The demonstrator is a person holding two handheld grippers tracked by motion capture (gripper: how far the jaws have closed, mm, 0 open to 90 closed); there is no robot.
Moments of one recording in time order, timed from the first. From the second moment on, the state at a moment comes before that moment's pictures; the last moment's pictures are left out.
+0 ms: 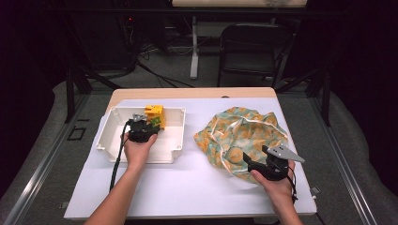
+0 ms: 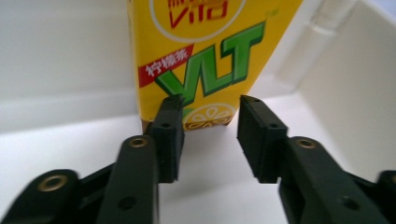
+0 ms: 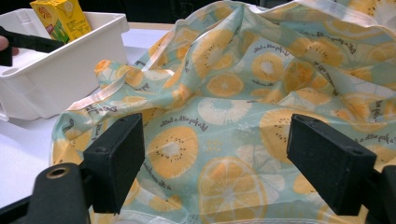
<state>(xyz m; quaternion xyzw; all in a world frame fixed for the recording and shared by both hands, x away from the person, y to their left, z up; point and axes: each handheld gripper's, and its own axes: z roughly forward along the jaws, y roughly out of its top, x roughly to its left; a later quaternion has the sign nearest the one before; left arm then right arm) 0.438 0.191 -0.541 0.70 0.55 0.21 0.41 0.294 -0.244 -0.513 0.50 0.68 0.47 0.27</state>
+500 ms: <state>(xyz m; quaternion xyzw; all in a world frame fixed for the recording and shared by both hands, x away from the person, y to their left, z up) 0.407 0.192 -0.532 0.73 0.47 0.22 0.44 0.294 -0.242 -0.513 0.50 0.68 0.47 0.27</state>
